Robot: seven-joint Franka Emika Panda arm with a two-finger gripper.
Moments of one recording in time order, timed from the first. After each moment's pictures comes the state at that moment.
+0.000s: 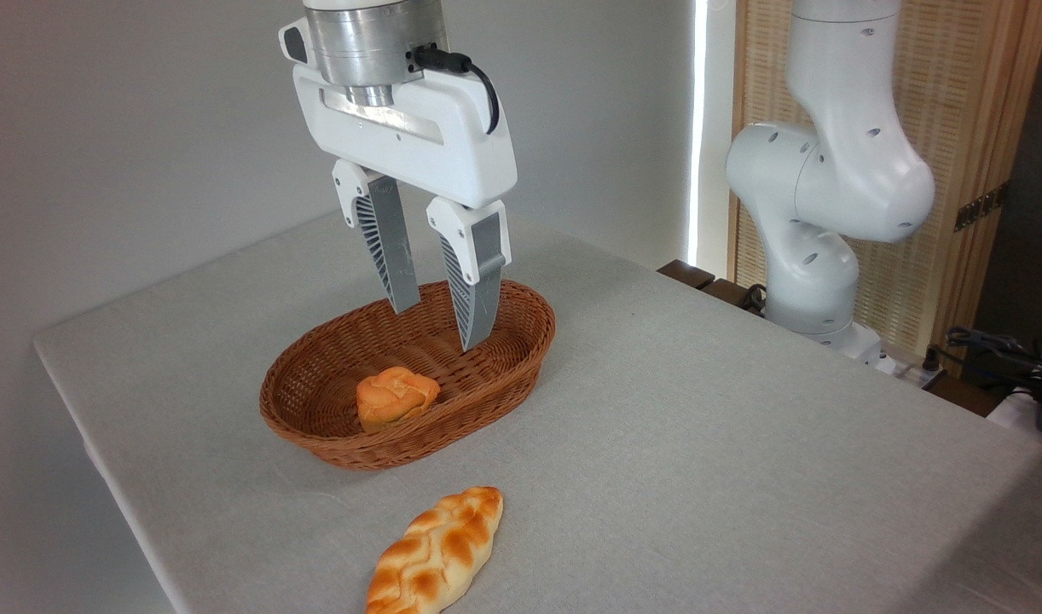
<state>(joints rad) 0.00 -0.03 0.01 -1.64 -0.02 1.62 0.71</state>
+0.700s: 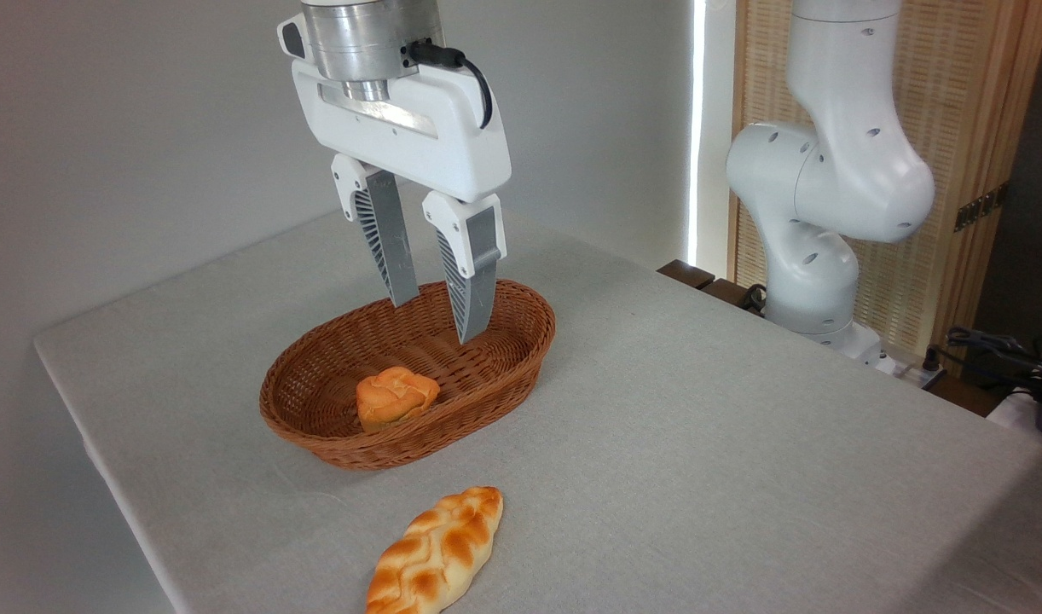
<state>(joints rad) -0.01 -0.03 0.00 -1.64 -0.03 1.61 0.71</state>
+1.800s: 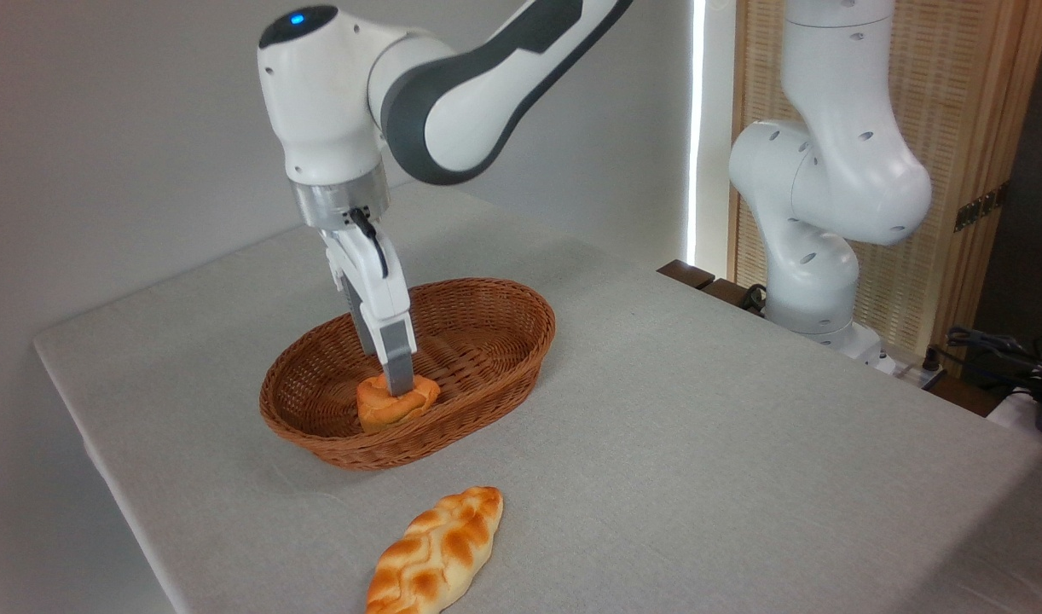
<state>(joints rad) -0.09 0.03 -0.23 -2.02 -0.07 2.07 0.72</state>
